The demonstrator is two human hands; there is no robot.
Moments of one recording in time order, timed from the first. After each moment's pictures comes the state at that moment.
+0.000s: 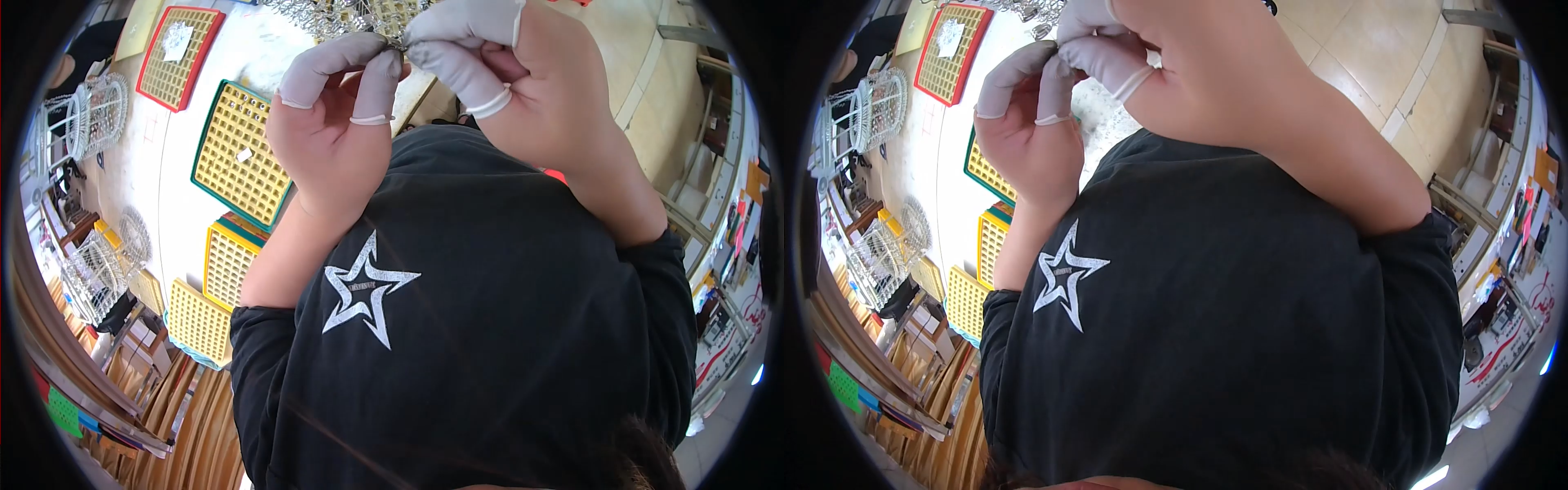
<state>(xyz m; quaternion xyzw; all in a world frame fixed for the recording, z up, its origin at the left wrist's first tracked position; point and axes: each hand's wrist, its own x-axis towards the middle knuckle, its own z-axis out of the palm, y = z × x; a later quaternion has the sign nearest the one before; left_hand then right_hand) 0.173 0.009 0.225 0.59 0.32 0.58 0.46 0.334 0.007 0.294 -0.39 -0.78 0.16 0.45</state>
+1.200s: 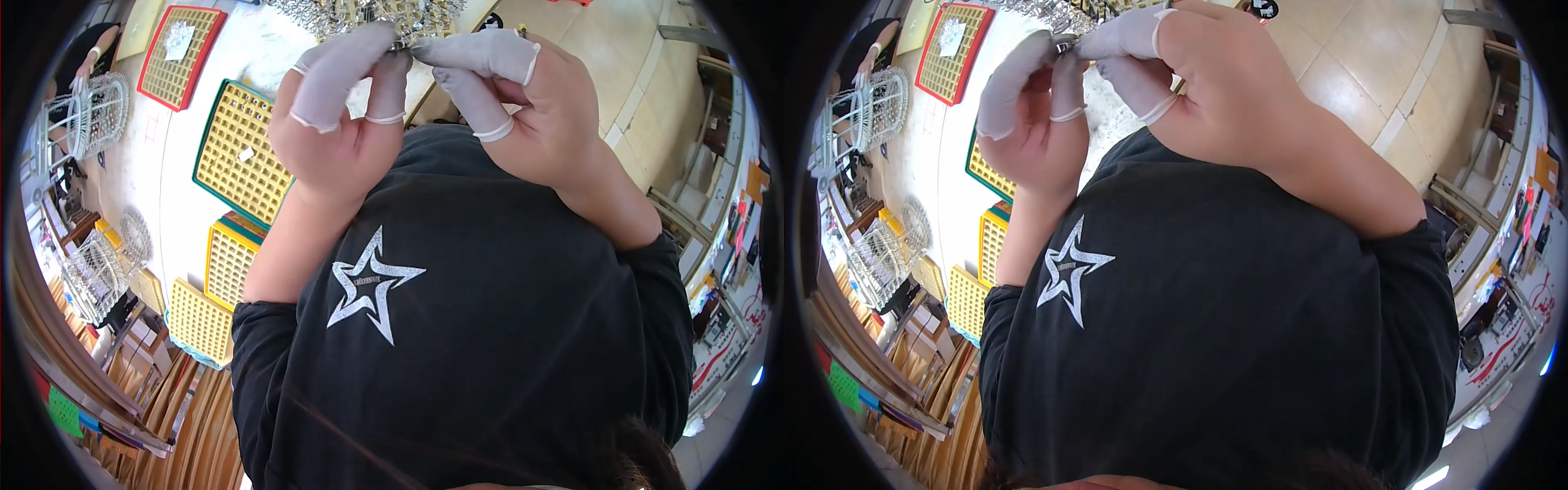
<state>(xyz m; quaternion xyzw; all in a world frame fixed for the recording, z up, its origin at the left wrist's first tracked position) 0.168 0.023 0.214 0.72 0.30 0.59 0.22 0.325 -0.020 0.260 -0.52 -0.69 0.28 0.42</state>
